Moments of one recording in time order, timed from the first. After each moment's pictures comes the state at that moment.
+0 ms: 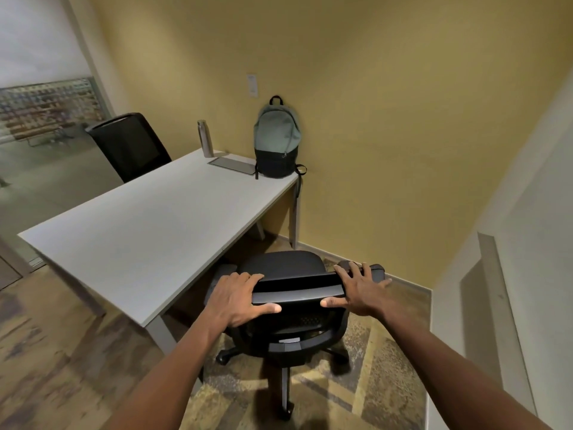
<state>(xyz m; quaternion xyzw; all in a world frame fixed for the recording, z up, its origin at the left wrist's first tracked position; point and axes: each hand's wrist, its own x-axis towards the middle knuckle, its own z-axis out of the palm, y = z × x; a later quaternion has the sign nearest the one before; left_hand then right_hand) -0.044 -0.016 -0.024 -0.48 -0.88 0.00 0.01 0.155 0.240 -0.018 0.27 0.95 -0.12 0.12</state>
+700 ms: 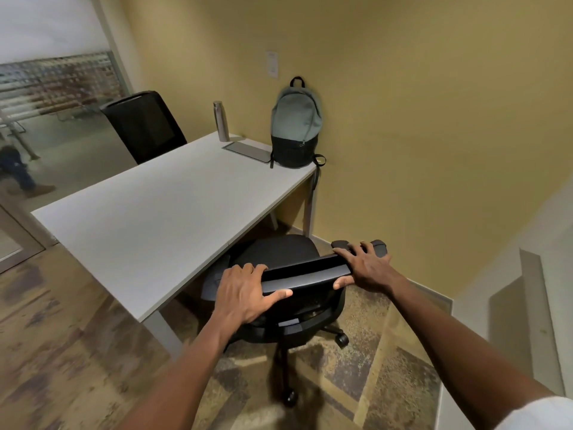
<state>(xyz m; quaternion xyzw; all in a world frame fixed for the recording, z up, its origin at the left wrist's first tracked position) -0.058 0.040 -0.028 -0.38 -0.92 -0.03 0.11 0.073 0.327 -0.009 0.16 0.98 -0.07 0.10</state>
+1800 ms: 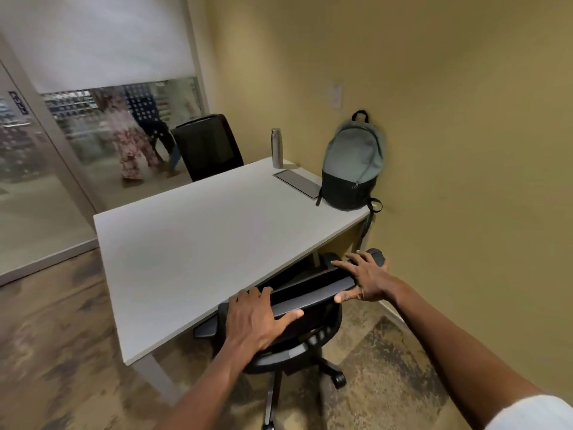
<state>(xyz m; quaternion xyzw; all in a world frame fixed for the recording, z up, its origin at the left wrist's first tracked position) -0.168 0.168 -0.029 -0.18 -0.98 -0.03 0.12 -0.169 0.478 -0.012 -0.01 0.99 -0.11 0.12</state>
